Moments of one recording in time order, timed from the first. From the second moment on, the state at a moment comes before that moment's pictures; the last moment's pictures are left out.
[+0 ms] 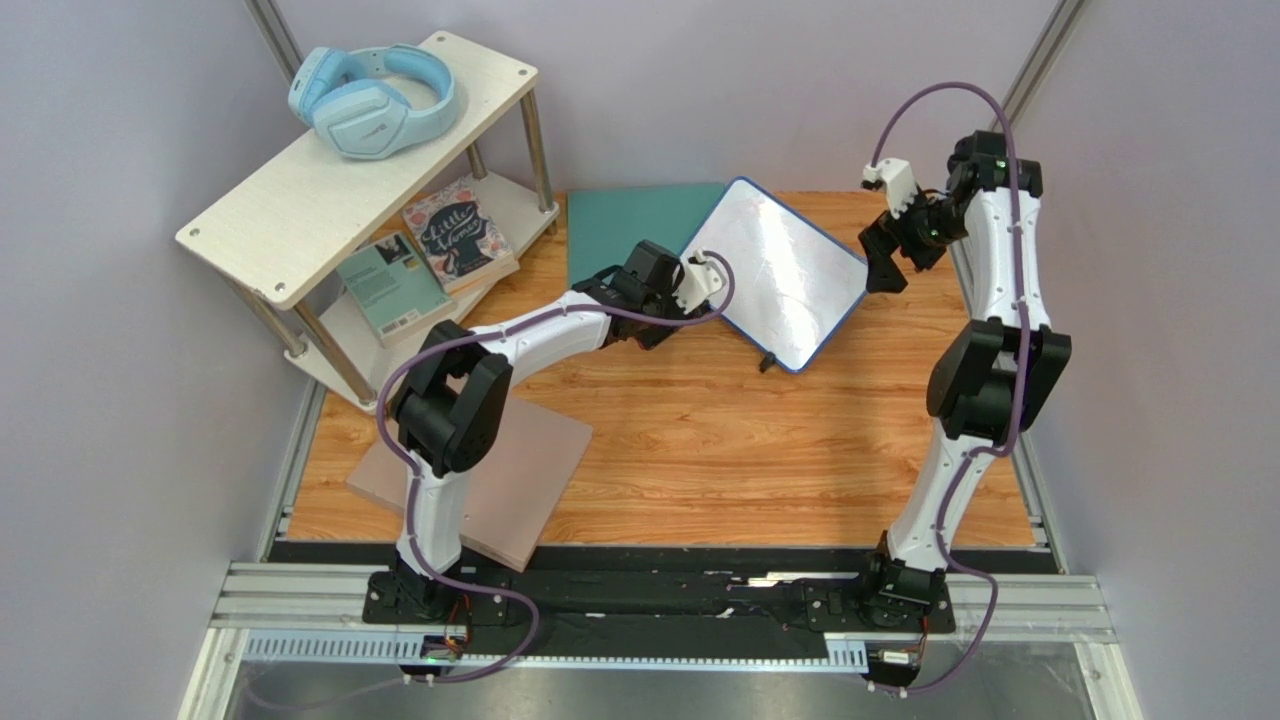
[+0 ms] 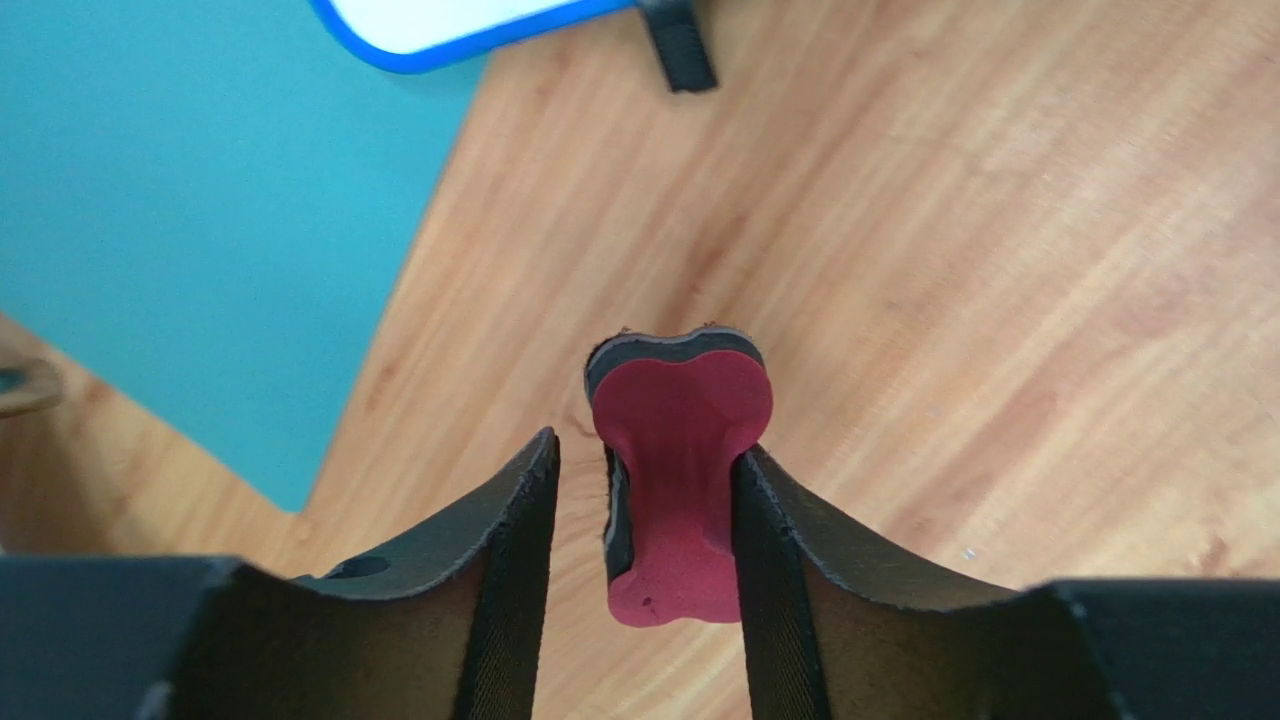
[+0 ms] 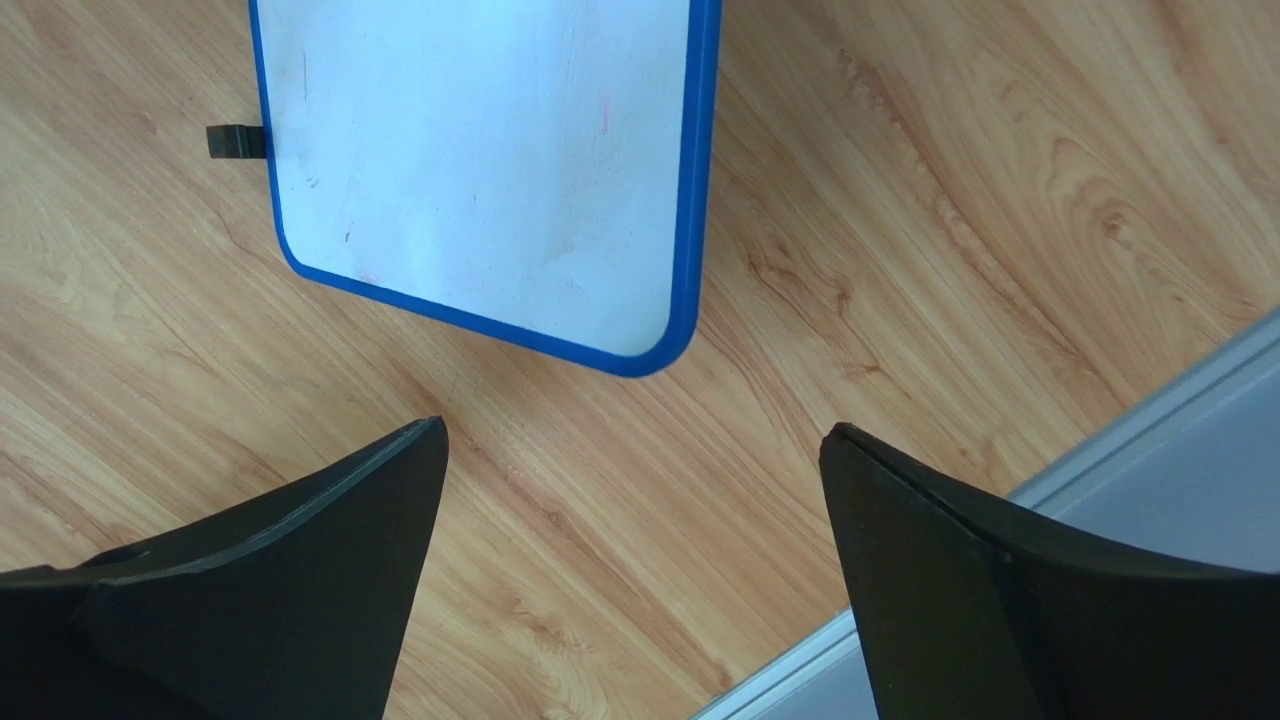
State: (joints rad) left arm -0.69 2.02 1.52 -0.28 -0.06 0.42; right arm -0.21 2.10 2.17 -1.30 -0.49 -0.96
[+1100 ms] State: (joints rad) left arm -0.62 1.96 1.51 -0.66 0.30 0.09; right arm 0.14 1.70 1.73 -1.31 -0.91 -0.62
